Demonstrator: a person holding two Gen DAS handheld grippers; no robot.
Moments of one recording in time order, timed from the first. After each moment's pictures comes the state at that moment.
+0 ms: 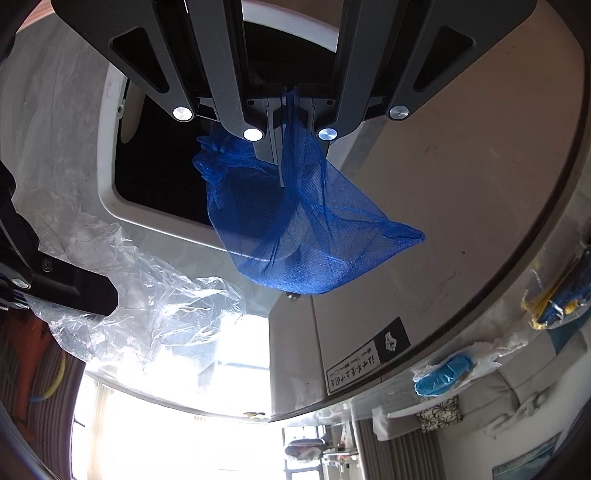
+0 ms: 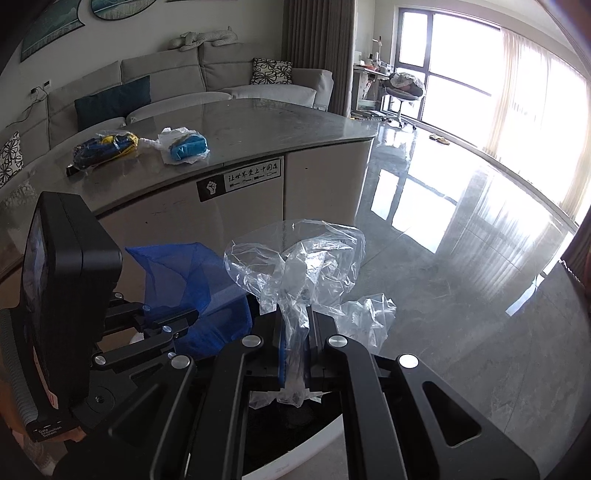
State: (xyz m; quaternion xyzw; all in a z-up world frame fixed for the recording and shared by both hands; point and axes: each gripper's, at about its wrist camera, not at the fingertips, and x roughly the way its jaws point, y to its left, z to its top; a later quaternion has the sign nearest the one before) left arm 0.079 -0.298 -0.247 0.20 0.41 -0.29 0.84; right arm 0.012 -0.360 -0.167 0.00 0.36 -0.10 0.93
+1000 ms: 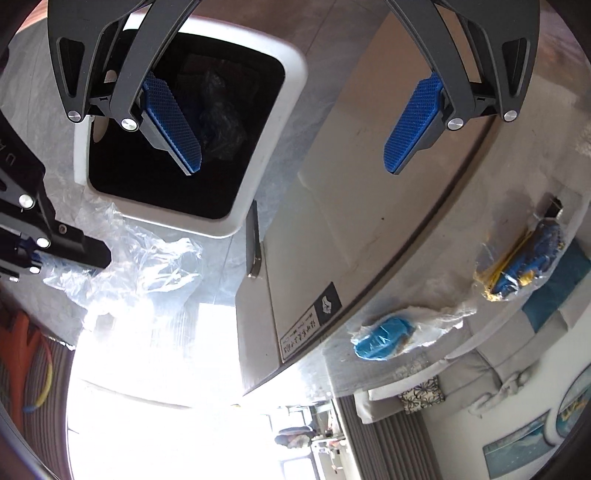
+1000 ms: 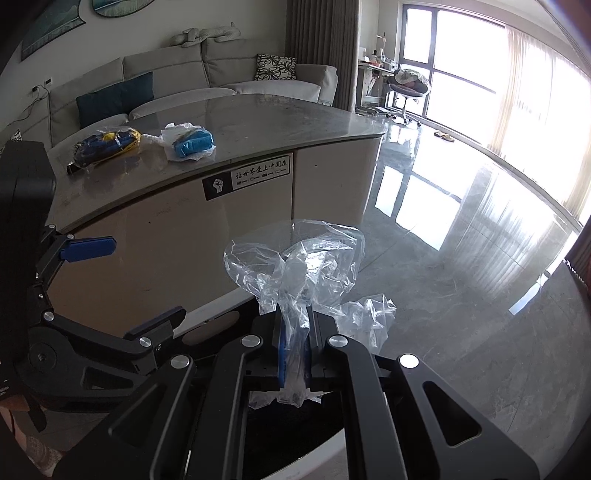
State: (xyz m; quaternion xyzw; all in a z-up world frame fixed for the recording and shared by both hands) left arm 0.088 -0.273 -0.198 0.22 0.37 -0.26 0.87; right arm 0.019 -0.357 -0.167 0.00 0.37 -0.09 0.93
